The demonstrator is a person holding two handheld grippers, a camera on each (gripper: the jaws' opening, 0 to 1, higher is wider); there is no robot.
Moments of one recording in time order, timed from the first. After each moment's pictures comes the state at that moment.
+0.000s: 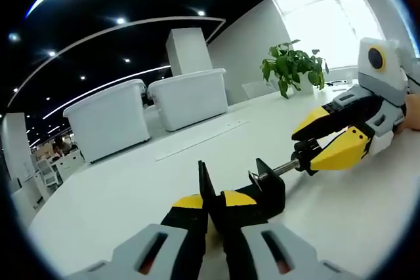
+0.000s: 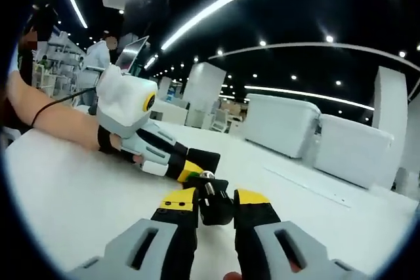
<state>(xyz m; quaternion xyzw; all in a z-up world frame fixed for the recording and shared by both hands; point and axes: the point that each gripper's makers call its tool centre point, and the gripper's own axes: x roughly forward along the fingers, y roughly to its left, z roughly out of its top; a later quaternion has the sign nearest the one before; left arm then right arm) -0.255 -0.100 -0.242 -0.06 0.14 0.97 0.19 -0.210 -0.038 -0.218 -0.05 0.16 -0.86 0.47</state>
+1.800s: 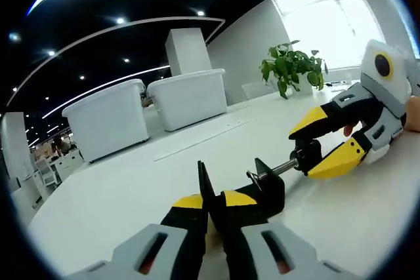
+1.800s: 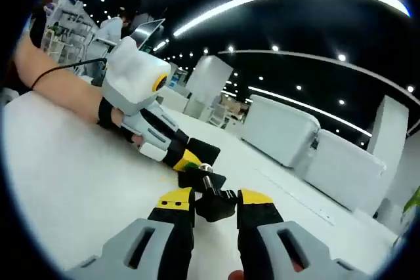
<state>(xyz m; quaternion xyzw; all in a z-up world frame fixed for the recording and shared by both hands) -0.262 -0.104 -0.242 -0.06 0.14 0.97 0.20 -0.218 -0.037 -0.220 -0.09 0.25 -0.85 0.45</state>
